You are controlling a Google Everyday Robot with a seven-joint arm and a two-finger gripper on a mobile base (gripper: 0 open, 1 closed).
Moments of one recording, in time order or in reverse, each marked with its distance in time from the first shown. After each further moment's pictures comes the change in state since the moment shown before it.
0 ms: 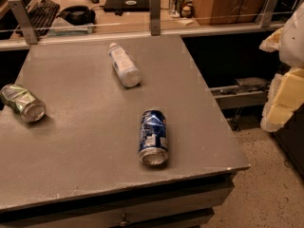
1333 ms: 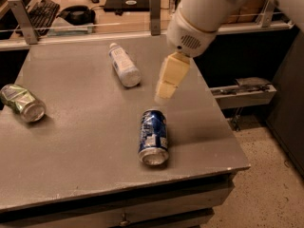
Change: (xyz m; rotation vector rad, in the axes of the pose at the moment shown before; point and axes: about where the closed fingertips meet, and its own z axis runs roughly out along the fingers) arm -0.182 -0.029 0.077 -0.076 -0.193 -0.060
